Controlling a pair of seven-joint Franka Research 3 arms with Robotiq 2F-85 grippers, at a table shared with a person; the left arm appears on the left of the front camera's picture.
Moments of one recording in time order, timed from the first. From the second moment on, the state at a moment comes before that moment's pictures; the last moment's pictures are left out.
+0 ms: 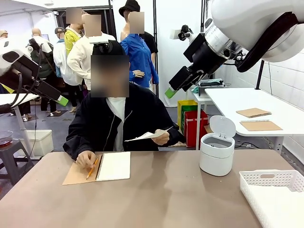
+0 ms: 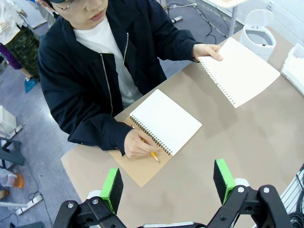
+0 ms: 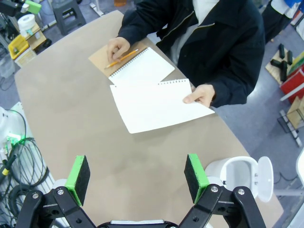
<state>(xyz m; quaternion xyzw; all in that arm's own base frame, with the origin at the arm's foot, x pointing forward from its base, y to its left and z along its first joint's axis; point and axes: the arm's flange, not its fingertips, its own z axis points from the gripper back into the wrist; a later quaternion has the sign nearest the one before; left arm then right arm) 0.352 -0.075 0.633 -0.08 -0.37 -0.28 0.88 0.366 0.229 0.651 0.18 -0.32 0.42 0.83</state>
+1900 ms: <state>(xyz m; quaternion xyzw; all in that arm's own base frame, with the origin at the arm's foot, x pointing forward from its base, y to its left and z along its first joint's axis) 0.352 -0.075 0.633 -0.08 -0.37 -0.28 0.88 0.461 0.188 0.554 0.24 -0.06 0.07 0.97</state>
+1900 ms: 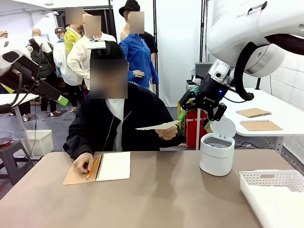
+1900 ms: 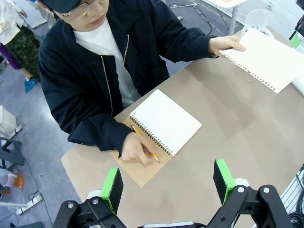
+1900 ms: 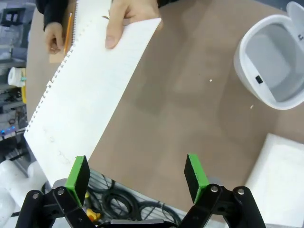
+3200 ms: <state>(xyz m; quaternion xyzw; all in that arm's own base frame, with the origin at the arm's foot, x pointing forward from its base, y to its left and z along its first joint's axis) 0.352 -0.075 0.633 -0.08 -0.37 -0.28 0.88 0.479 0.199 0.514 0.40 0.08 -0.12 0.91</state>
